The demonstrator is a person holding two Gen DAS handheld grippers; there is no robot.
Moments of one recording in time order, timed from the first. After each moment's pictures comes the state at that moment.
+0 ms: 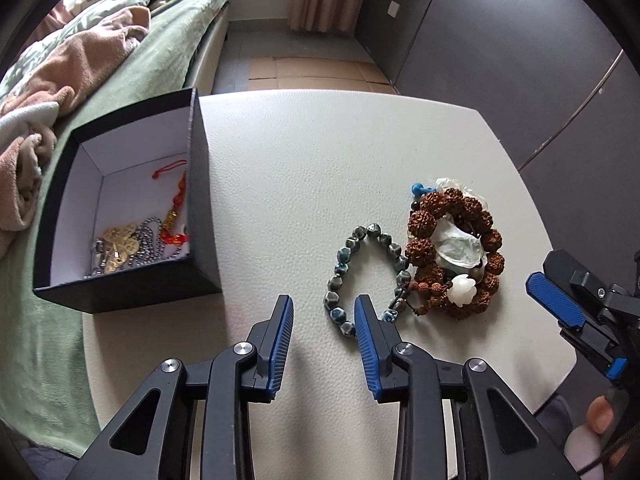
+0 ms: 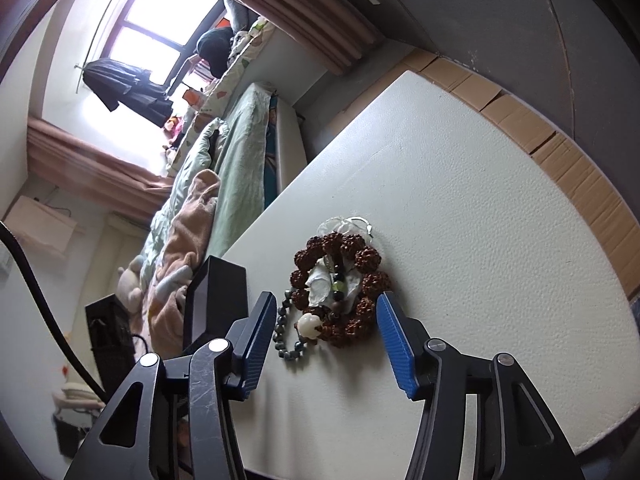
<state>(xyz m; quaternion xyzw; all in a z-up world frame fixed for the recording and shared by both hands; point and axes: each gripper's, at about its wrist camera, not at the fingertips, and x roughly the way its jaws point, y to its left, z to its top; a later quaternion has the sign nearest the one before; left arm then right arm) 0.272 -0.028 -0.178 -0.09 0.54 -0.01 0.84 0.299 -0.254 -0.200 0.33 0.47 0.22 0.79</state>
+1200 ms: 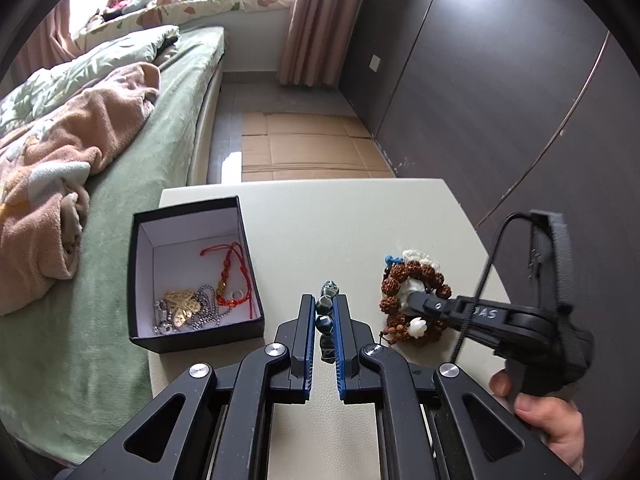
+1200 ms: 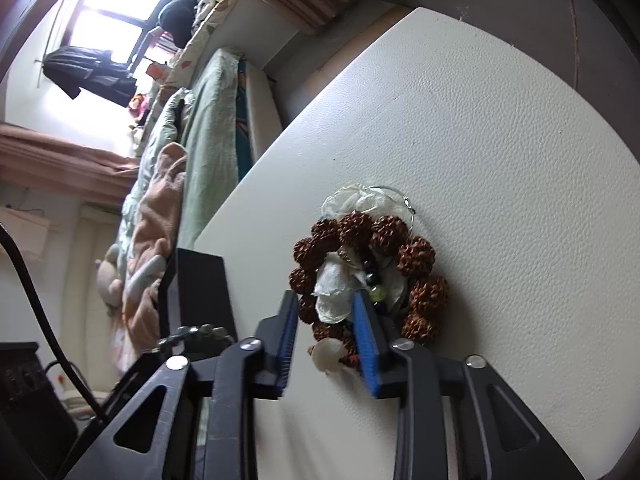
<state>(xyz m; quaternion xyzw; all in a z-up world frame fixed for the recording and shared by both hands) 0.253 0.003 -0.094 -0.10 0.46 -0.04 0.88 0.339 -0.203 -0.224 0.31 0.55 0.18 0.75</state>
